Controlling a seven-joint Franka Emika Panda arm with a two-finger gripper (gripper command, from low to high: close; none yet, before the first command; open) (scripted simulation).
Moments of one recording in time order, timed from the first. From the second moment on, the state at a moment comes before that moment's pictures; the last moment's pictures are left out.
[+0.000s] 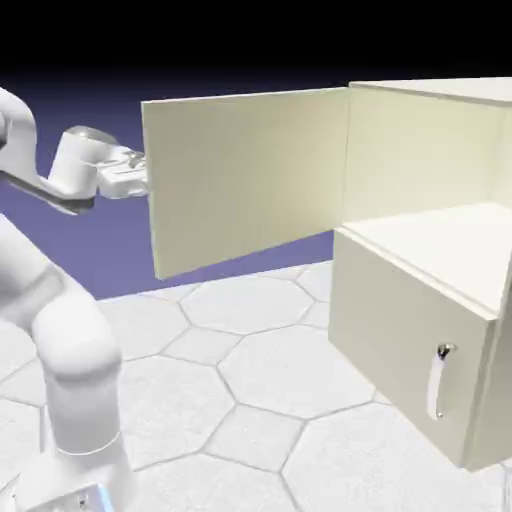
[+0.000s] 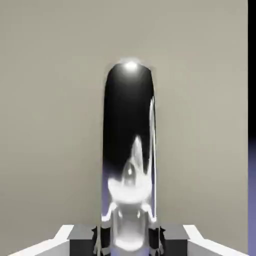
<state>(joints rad) 0.03 -0.49 1.13 -2.25 -0.79 0.97 2.86</state>
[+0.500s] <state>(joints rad) -0.50 -0.43 1.64 -1.95 -0.70 0.79 2.90</state>
